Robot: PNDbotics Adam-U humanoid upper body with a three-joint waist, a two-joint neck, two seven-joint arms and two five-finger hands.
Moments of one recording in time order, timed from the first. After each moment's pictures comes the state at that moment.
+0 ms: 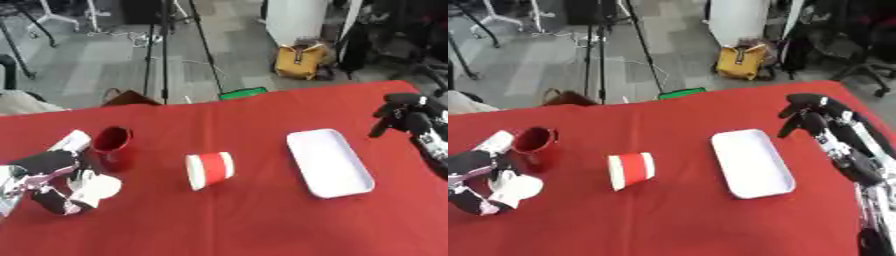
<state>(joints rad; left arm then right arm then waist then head) -0.47 0.64 -0.15 -1.17 -0.85 -0.39 -0.45 -0.40 -0.20 -0.19 -1.62 -0.14 -0.34 0.68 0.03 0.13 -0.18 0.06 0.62</state>
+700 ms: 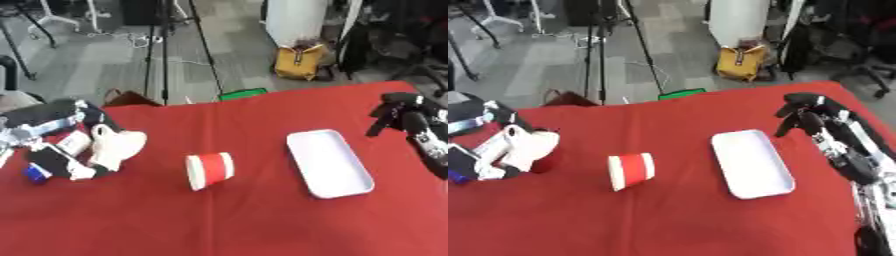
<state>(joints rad) -0.57 0.73 -0.16 -1.62 -0.42 -0.34 -0.61 -0.40 -0.20 -0.19 -1.62 -0.14 -0.34 0.68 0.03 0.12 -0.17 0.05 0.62</state>
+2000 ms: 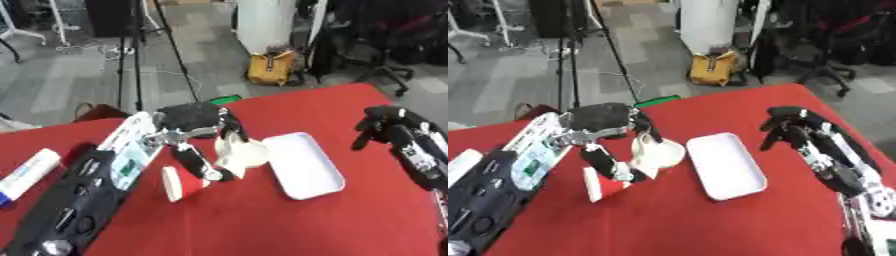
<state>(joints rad) -0.86 0.24 -0.38 -1.21 -0.84 -0.50 -0.37 -0.40 -0.14 -0.15 -1.63 -0.16 -0.32 0.72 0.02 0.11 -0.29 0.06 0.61</state>
